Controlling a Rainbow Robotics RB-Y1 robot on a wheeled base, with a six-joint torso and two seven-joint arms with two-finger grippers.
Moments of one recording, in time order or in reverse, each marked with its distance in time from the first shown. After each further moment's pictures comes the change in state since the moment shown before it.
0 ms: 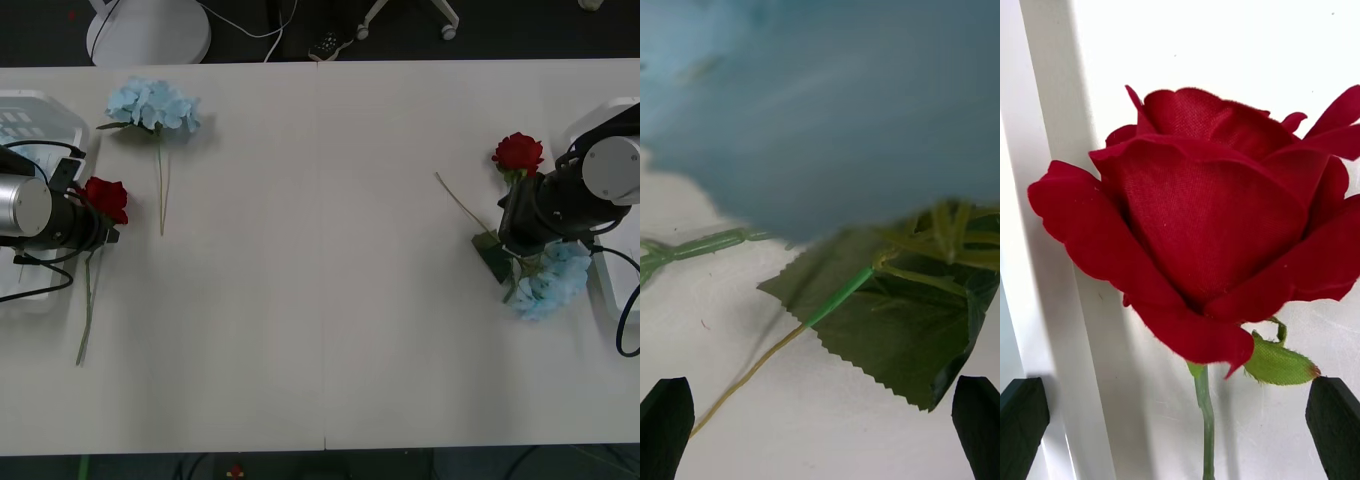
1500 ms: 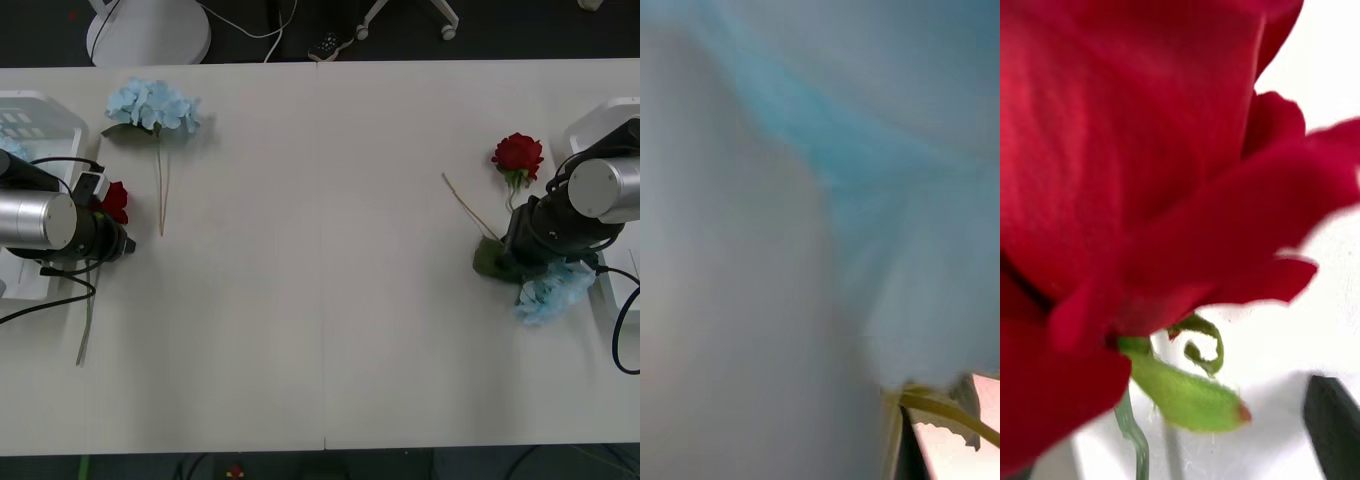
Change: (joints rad) right arm 0.000 0.047 0.030 0.105 0.066 0.027 0.005; left arm 0.001 -0.079 0.003 0.061 -0.052 -0.048 0.000
